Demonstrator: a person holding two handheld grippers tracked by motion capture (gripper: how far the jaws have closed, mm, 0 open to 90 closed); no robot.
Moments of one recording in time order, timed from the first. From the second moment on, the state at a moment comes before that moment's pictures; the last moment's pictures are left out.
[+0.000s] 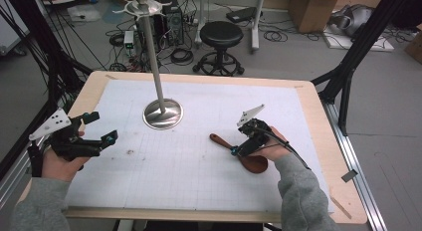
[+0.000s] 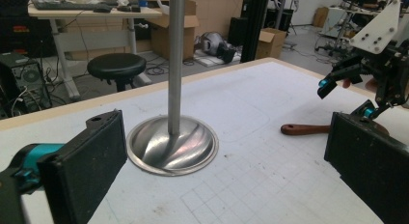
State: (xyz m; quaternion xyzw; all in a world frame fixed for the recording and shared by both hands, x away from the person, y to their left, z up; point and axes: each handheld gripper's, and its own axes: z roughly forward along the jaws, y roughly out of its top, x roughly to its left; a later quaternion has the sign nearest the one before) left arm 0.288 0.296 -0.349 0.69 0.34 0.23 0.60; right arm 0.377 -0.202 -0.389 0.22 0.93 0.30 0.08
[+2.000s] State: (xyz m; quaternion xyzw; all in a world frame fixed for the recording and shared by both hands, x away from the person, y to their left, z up) left arm 0.281 0.311 -0.353 0.68 0.36 0.23 0.60; right arm 0.387 -0.170 -0.410 0.25 0.95 0.17 0.04
